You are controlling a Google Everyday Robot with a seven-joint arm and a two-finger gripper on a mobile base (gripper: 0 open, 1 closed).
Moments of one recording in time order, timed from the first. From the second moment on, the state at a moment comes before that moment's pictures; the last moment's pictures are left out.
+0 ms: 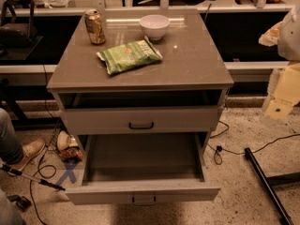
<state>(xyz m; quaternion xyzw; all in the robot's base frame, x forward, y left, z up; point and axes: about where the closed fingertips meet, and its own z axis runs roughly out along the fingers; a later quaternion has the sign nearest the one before) 0.438 -0.216 0.977 -0.60 0.78 -0.04 0.16</state>
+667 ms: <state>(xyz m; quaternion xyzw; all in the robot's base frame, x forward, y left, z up) 0.437 -0.218 0.953 -0.59 0.79 0.00 0.14</state>
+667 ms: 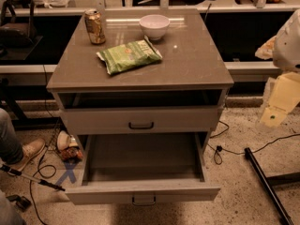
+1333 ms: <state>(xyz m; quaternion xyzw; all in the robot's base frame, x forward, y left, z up) 0.402 -0.205 0.789 -0.41 0.88 0.18 0.13</state>
